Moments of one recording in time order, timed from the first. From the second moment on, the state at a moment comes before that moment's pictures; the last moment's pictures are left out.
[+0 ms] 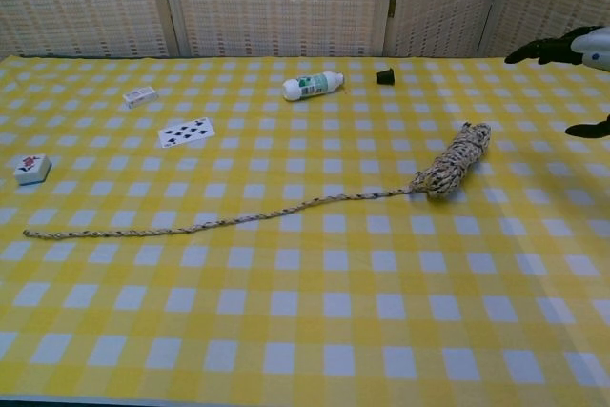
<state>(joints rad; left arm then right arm) -0.10 -1.18 -0.09 -1.65 1.38 1.52 0.35 0.59 -1.25 0.16 -1.33 -1.47 0.87 -0.10</state>
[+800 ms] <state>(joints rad) -0.10 -1.18 -0.09 -1.63 1.35 1.49 0.31 0.78 -1.57 0.09 -0.89 -1.51 0.76 -0.05</state>
